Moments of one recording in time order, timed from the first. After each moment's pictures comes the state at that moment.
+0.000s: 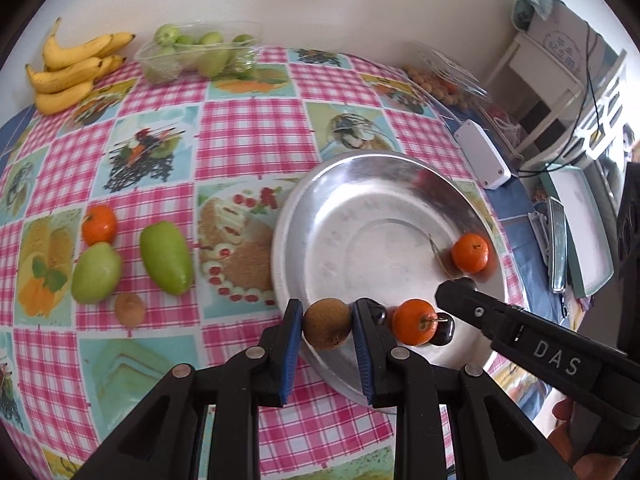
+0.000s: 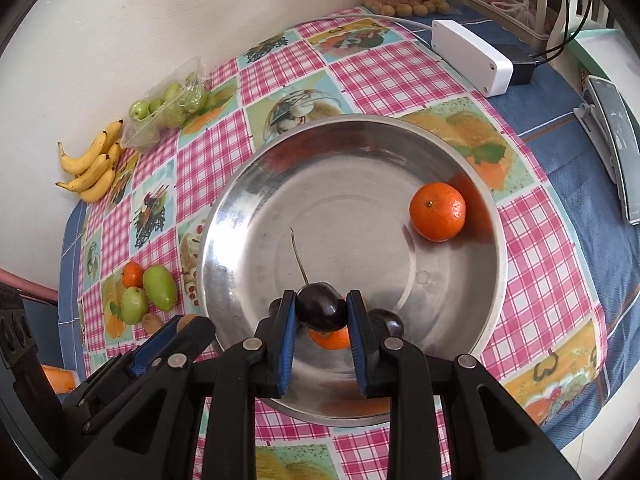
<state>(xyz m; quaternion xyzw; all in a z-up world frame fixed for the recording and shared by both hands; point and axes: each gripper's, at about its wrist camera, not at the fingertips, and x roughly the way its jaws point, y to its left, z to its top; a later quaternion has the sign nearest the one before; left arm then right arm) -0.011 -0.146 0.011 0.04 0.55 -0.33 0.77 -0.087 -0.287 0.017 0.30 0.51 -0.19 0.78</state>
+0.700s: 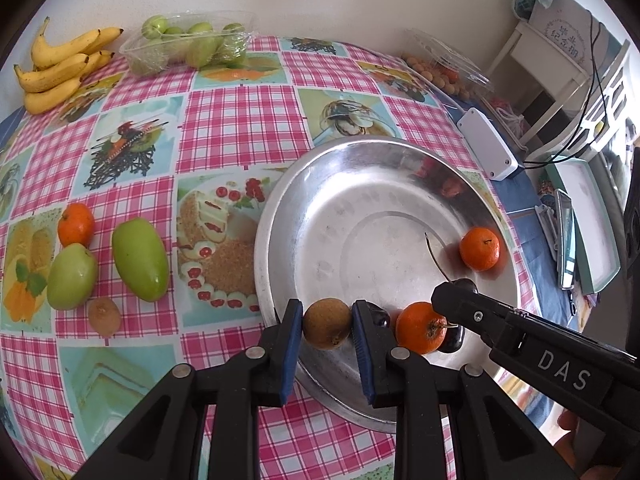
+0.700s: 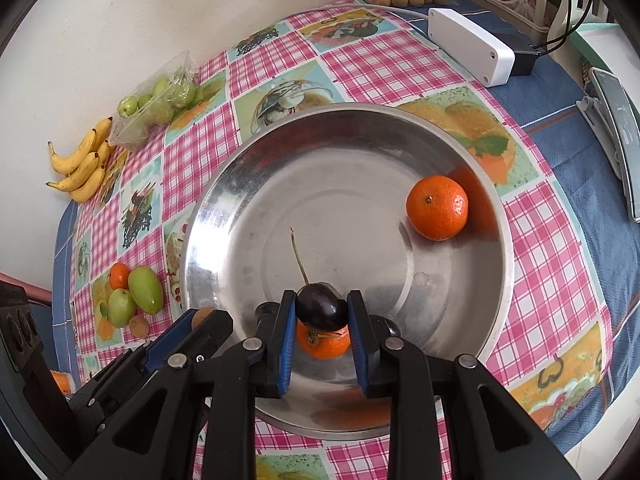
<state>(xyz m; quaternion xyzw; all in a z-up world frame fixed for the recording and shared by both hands) -0.006 -0.158 -0.008 0.05 0.55 -0.33 0.77 -0.081 -0.287 0.003 0.30 0.52 -0.19 0.78</state>
